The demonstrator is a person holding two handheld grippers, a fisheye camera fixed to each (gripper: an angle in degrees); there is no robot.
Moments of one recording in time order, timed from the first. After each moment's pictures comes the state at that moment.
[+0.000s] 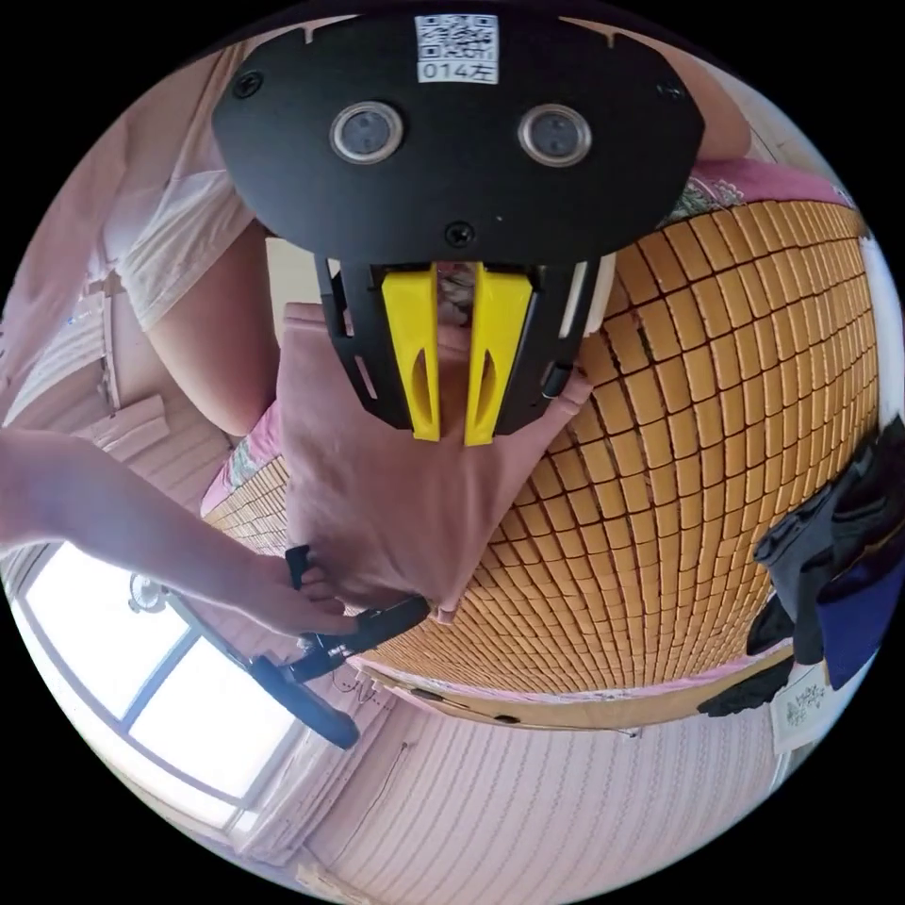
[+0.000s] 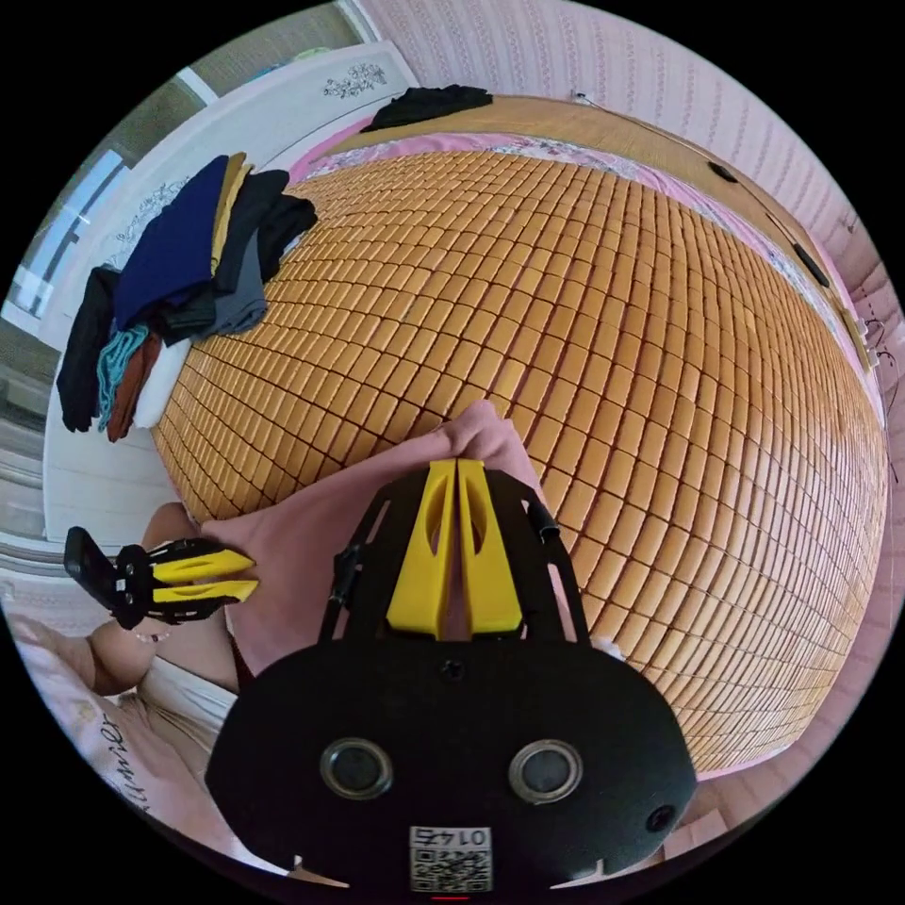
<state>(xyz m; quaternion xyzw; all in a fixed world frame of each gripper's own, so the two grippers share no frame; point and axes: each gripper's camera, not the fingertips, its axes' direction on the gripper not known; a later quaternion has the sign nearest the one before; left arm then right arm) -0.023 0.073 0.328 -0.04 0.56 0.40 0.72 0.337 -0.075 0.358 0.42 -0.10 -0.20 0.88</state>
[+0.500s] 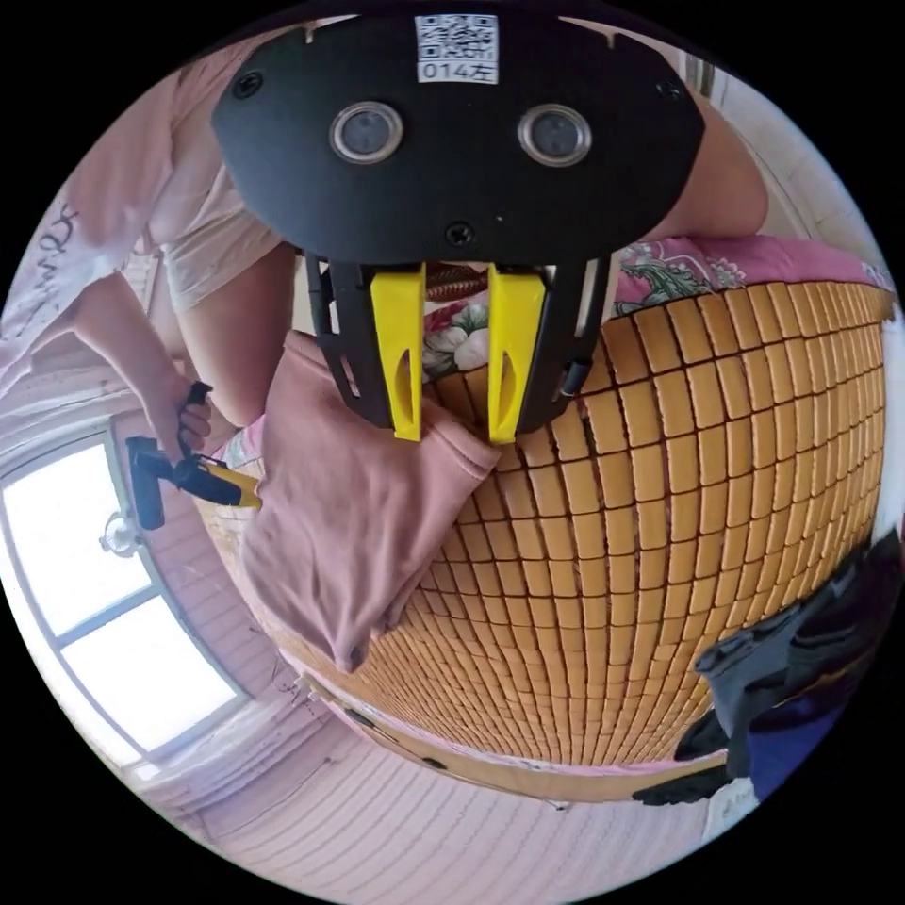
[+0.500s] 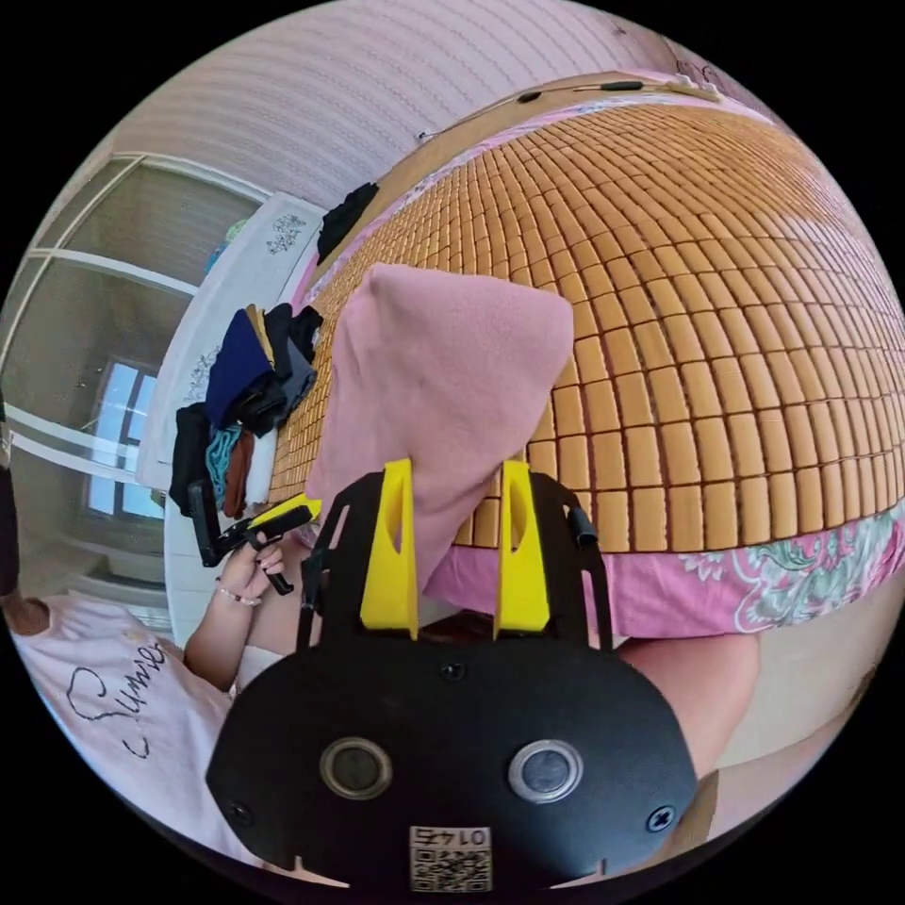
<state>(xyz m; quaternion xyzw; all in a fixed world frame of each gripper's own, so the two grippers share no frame) -0.020 0.049 0.353 -0.15 0.53 0.36 0.75 0.454 0.026 0.516 0.44 -0.36 -0.05 0.82</state>
